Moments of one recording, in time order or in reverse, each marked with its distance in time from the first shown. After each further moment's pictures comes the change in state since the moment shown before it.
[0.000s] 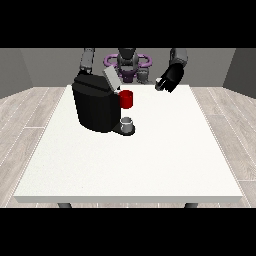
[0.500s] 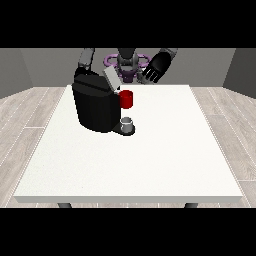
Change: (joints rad) left arm -0.128 -0.060 0.051 -0.029 0.022 -0.064 0.134; right arm -0.022 0.008 0.005 -0.022 -0.025 0.028 -0.004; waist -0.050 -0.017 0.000
